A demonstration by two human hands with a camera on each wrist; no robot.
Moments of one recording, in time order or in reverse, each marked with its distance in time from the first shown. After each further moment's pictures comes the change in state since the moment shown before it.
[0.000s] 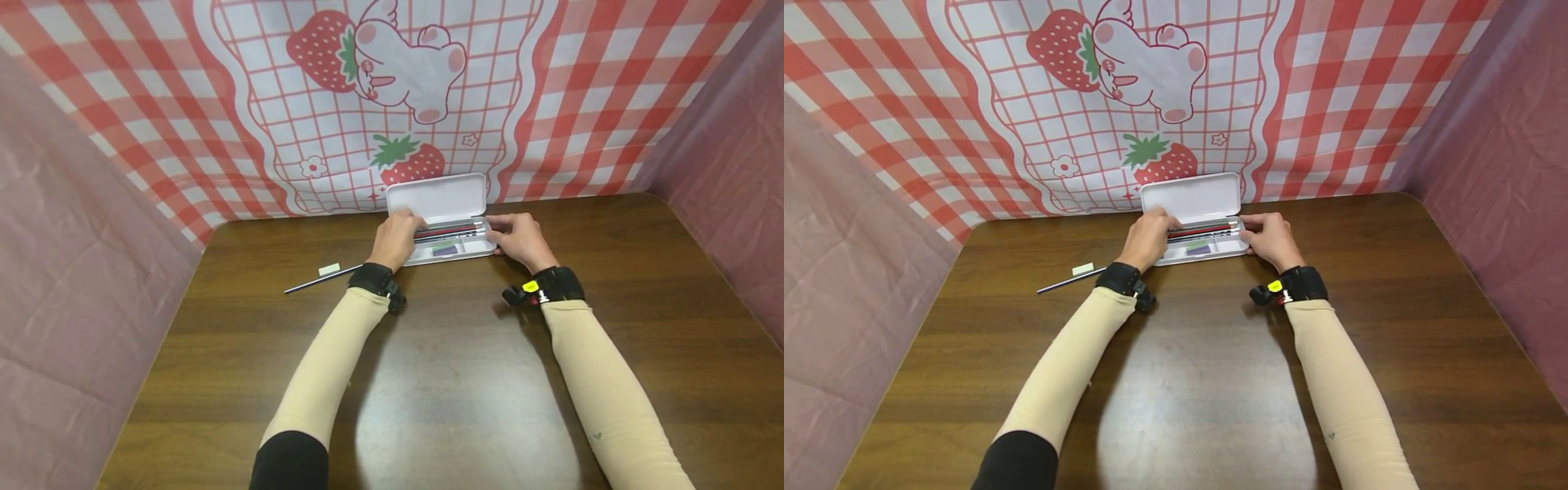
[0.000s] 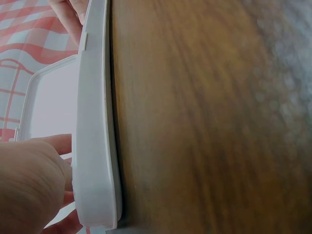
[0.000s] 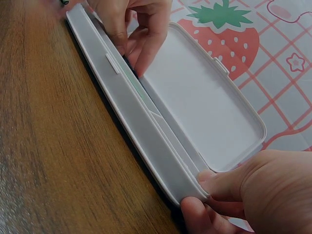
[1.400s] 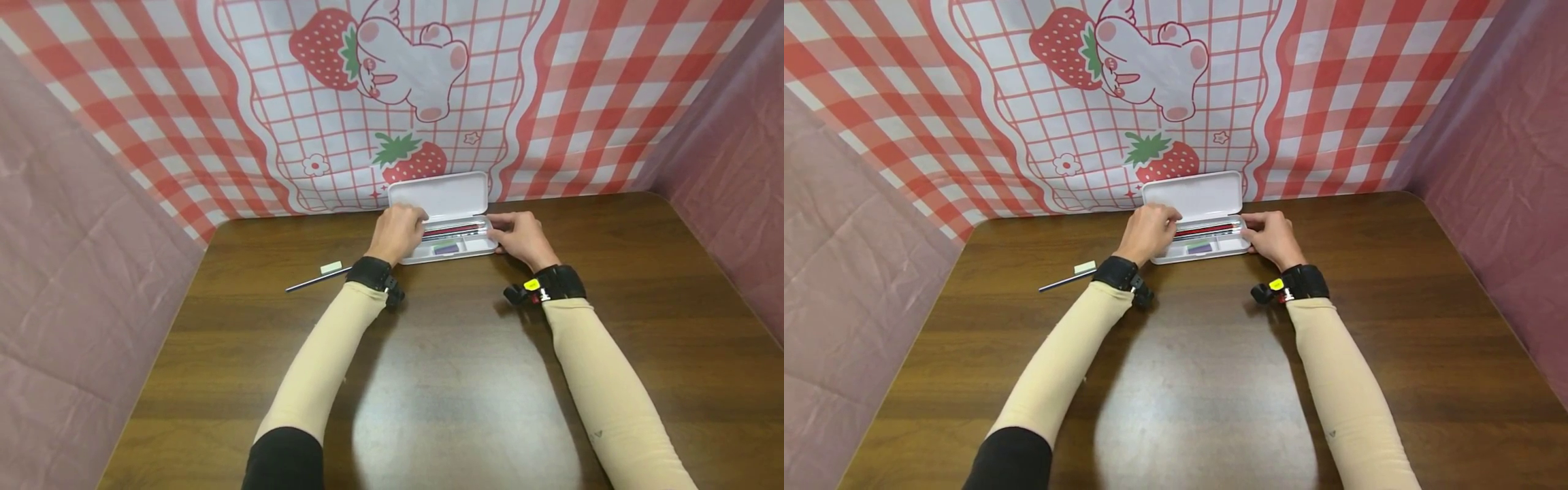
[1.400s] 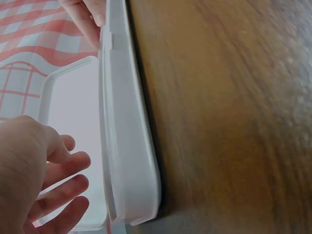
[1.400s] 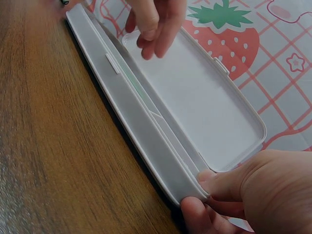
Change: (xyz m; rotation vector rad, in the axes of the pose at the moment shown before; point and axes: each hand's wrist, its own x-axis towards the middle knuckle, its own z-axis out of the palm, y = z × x) left_hand 0.018 -0.012 0.006 -0.060 0.066 -0.017; right_hand 0.000 0.000 0.001 0.008 0.005 -0.015
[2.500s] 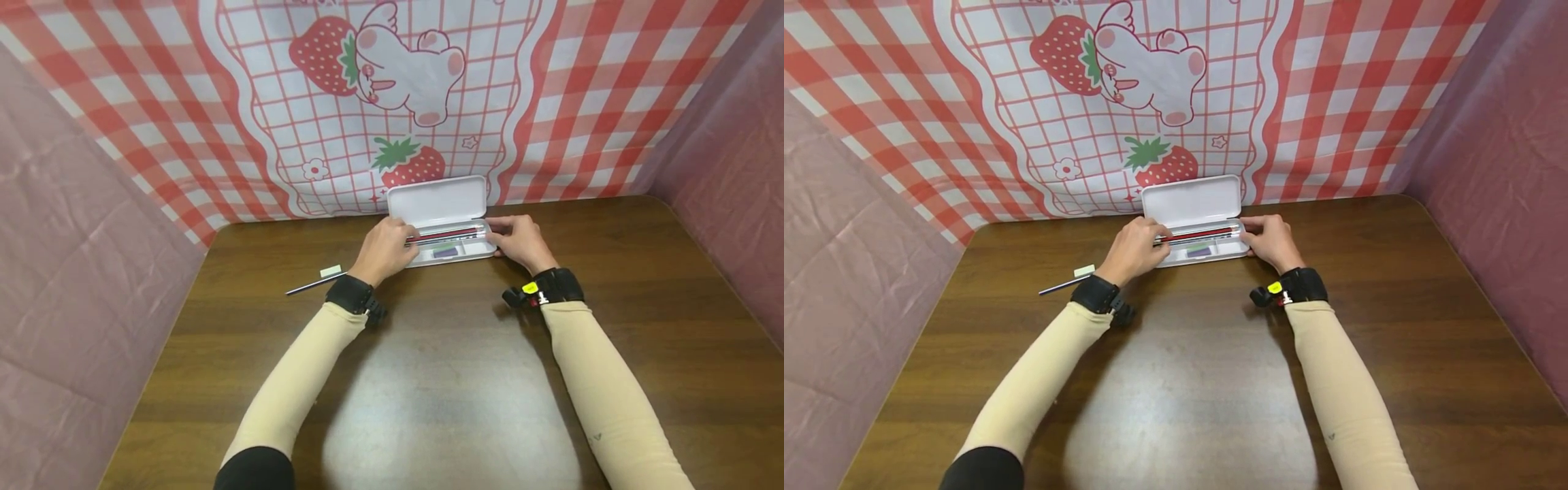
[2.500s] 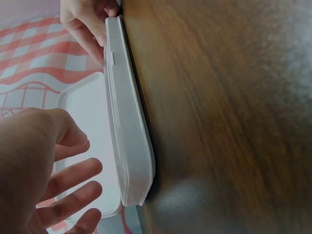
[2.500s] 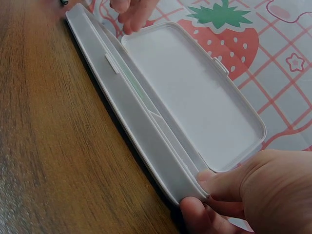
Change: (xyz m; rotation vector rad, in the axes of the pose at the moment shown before) left_hand -0.072 0.054 -0.106 0.017 -0.028 0.124; right_hand -0.002 -0.002 0.000 -0.003 0.007 0.002
